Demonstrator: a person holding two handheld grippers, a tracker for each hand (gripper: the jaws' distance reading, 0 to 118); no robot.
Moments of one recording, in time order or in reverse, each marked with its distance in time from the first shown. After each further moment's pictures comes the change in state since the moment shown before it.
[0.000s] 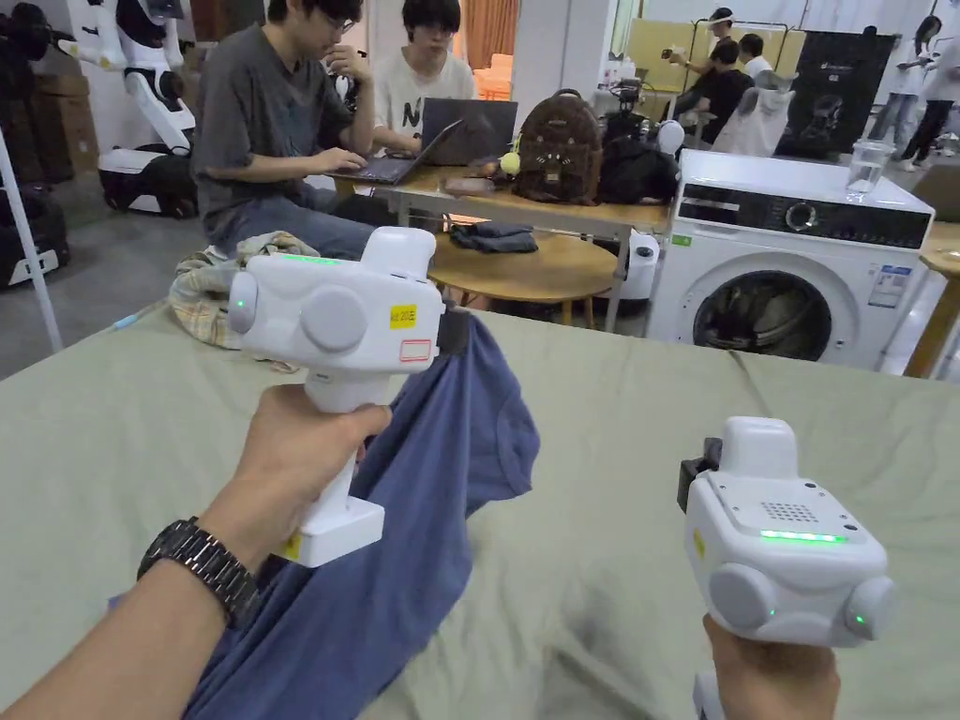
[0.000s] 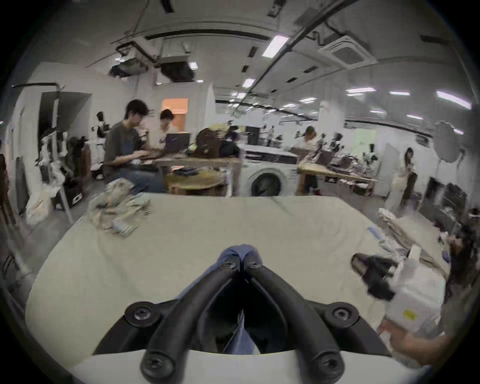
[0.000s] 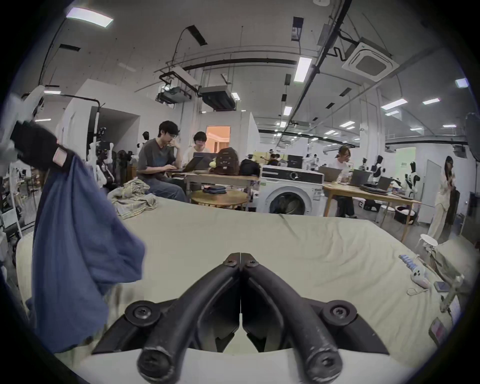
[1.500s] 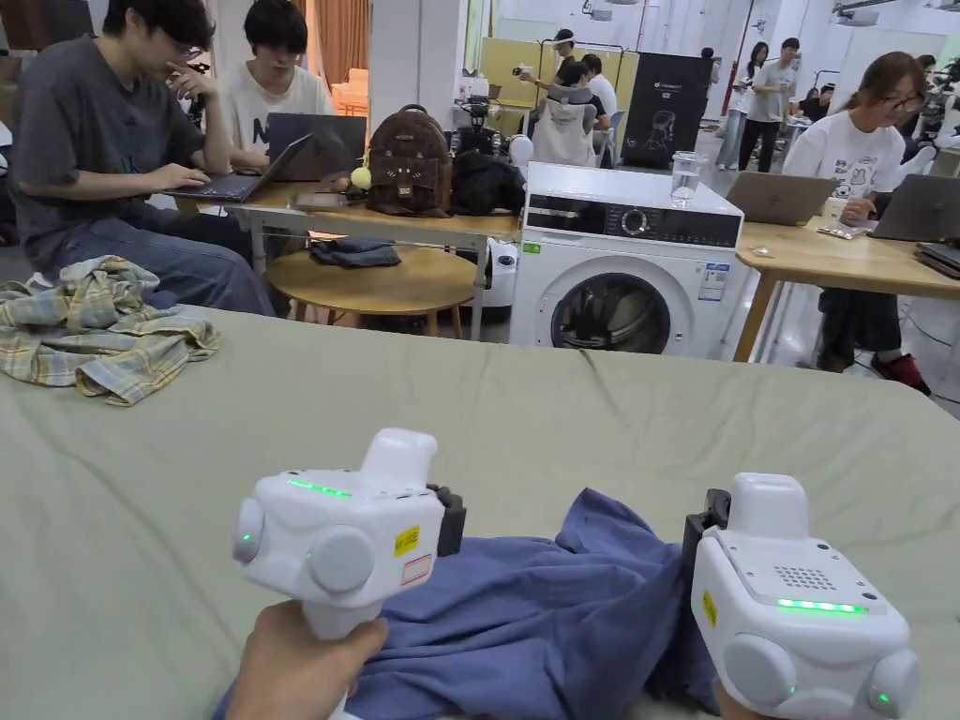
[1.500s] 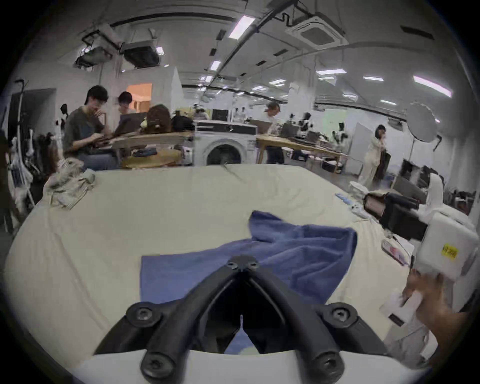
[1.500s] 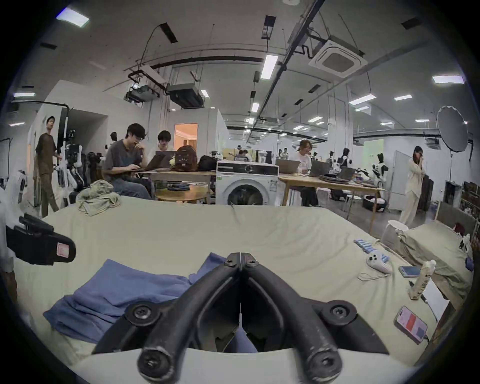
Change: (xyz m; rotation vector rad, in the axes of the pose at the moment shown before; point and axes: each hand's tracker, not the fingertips) left arm 0.094 -0.128 -0.039 -0.145 -0.112 -0.016; right arm 0.100 -0.026 0.063 -0.024 -0.168 -0.041
